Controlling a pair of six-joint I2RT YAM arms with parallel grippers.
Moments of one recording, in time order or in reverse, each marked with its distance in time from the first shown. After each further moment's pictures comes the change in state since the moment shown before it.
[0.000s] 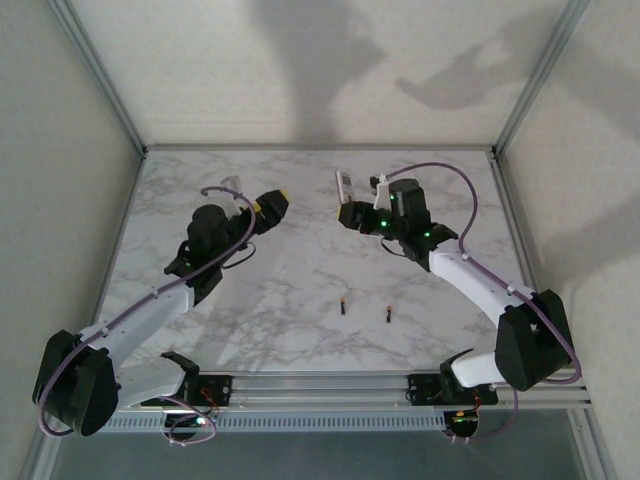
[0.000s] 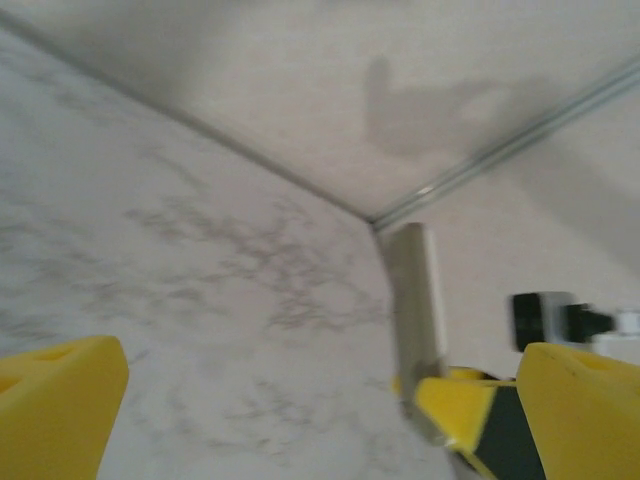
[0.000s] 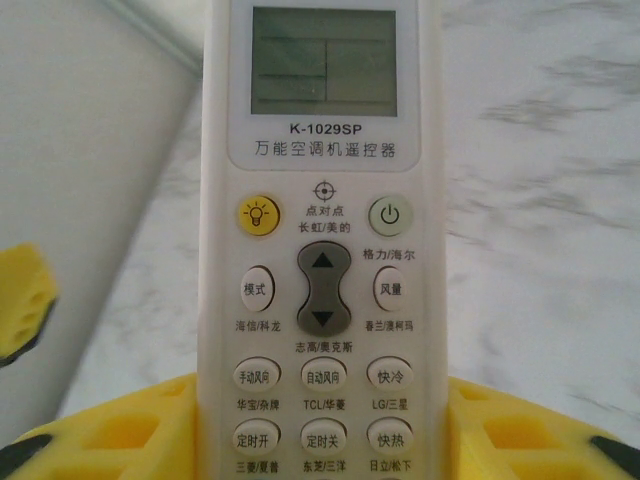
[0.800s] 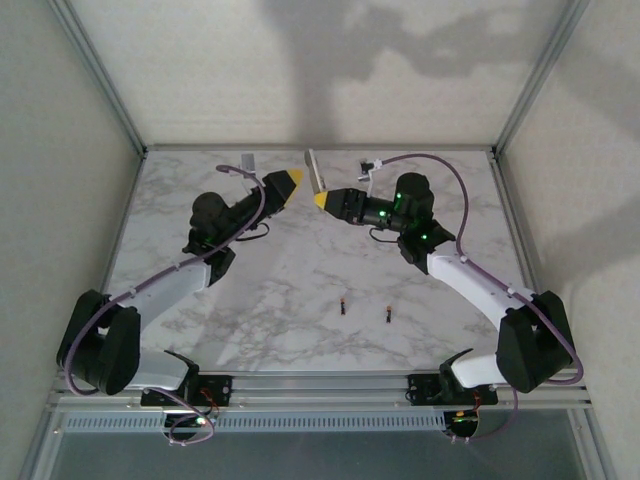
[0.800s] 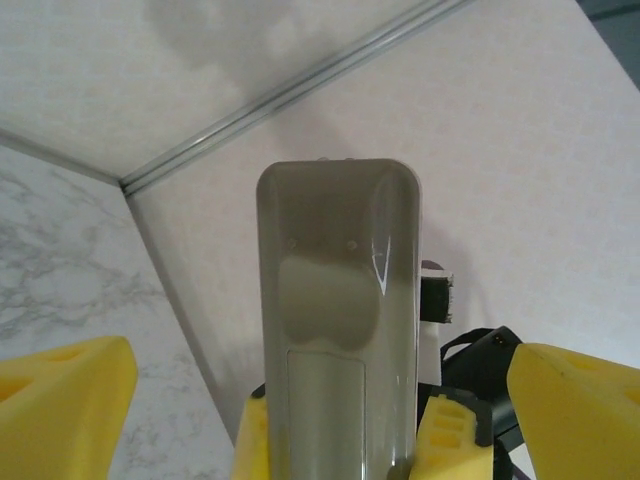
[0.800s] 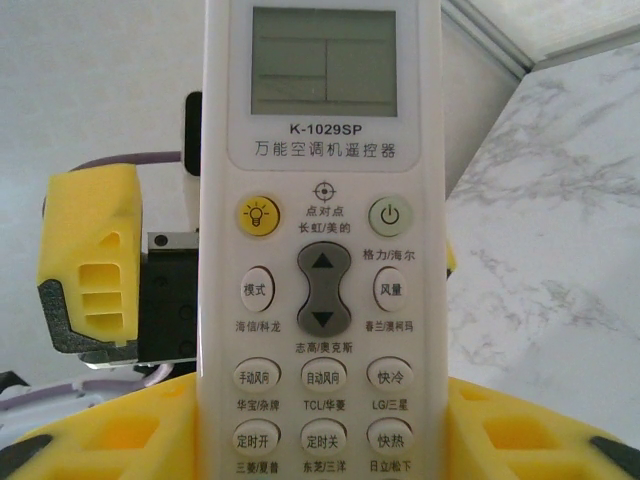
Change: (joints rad) left arm 0.021 0.220 0.080 0.482 0.378 -0.319; right arm 0.042 -0.009 -0.001 0.429 -0.380 0.327
